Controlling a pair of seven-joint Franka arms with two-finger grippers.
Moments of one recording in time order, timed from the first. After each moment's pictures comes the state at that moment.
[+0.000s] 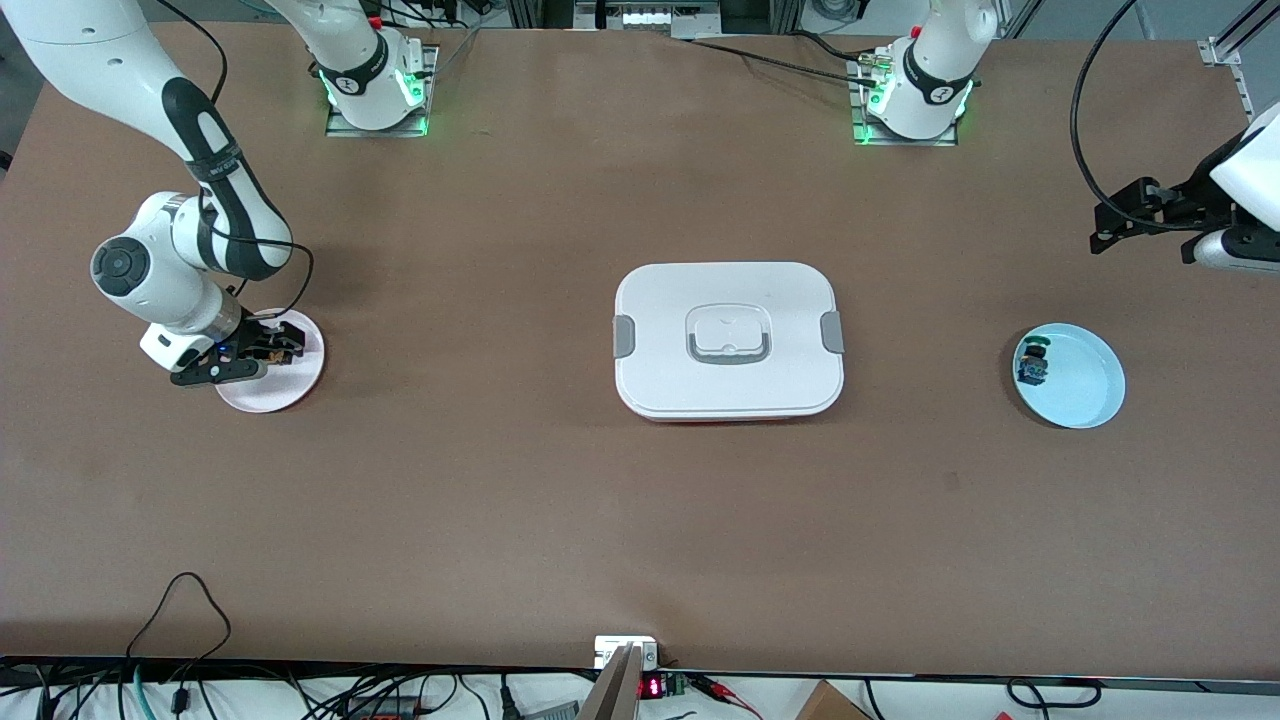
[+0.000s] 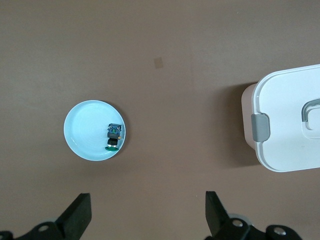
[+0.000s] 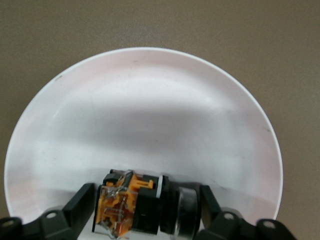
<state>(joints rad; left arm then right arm) 0.08 -0.01 -0.08 -1.61 0.00 1.57 0.11 -0.08 0.44 -0.10 -2.25 -0.03 2.69 -0.31</state>
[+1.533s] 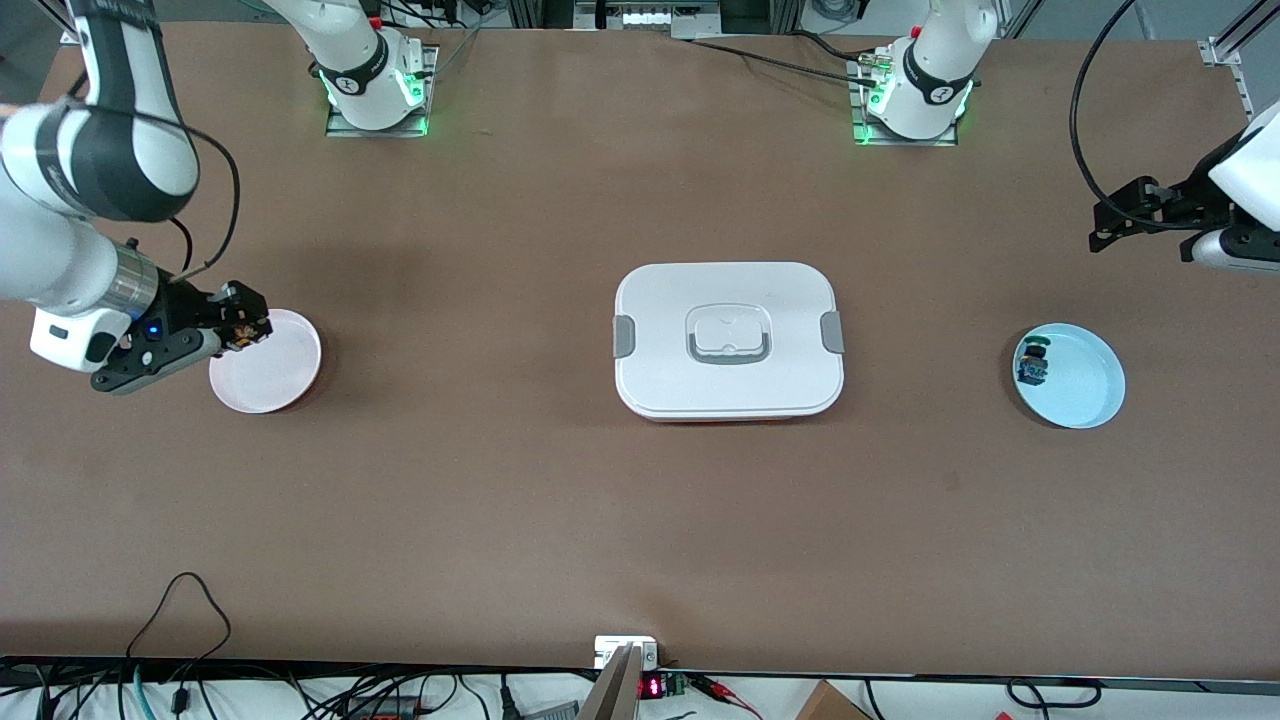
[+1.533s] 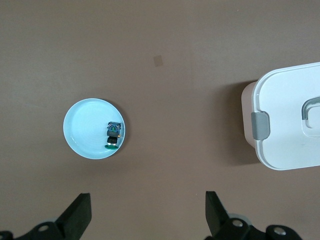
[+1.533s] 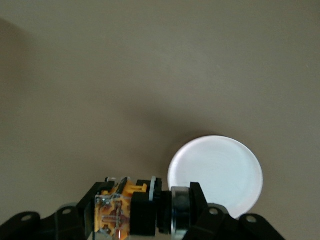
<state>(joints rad) 0.08 -0.01 -0.08 -1.61 0.00 1.56 0.11 0.04 0.16 -0.03 -1.80 0.14 1.91 -0.49</state>
